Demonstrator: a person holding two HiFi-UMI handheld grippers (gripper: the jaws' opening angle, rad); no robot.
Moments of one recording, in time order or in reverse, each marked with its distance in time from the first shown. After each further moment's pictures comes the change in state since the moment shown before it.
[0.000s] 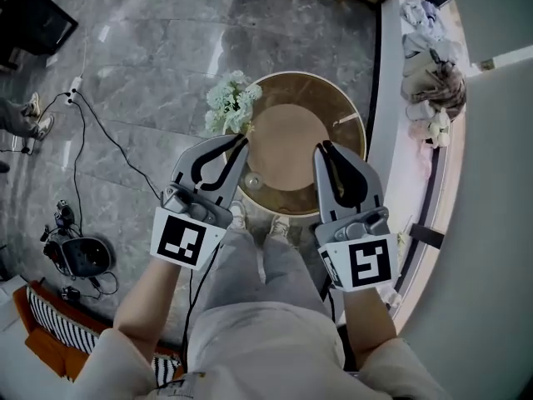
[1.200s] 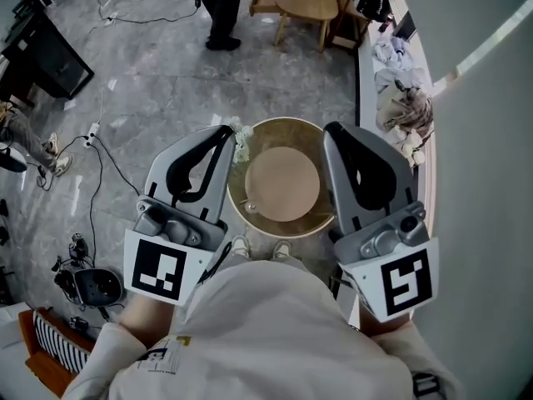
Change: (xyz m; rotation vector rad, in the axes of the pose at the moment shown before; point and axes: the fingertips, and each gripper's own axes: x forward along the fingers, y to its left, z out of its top) left arm -0.080 -0.021 0.268 0.073 -0.238 0.127; right arm -0.122 0.007 0.260 -0.165 -0.302 0.053
